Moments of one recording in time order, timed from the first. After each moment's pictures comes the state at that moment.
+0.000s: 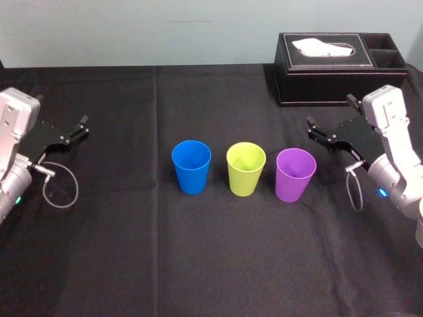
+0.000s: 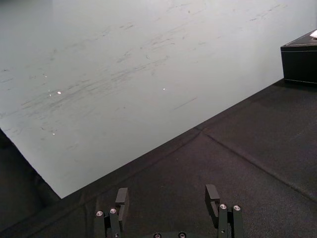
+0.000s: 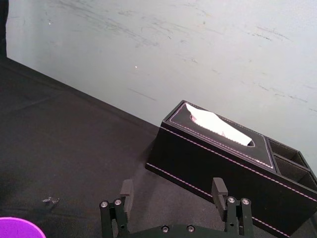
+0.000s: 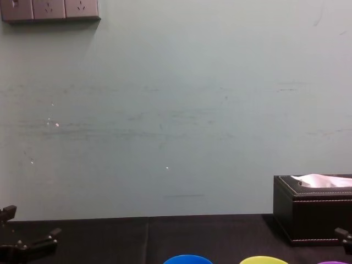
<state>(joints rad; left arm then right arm) -0.20 0.60 0.45 -1.41 -0.25 -0.12 0.03 0.20 0.60 -0.45 -1.41 0.25 -0.12 -0.03</state>
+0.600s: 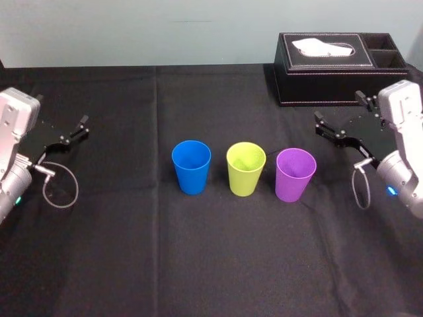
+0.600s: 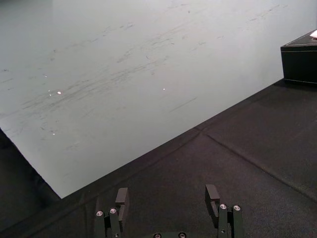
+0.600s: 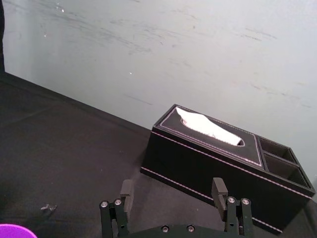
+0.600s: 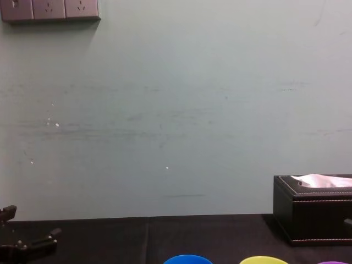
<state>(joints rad) -0.20 0.60 0.45 -1.41 -0.25 -0.12 0.03 0.16 0.60 -0.38 -1.45 0.28 -0.12 0.01</state>
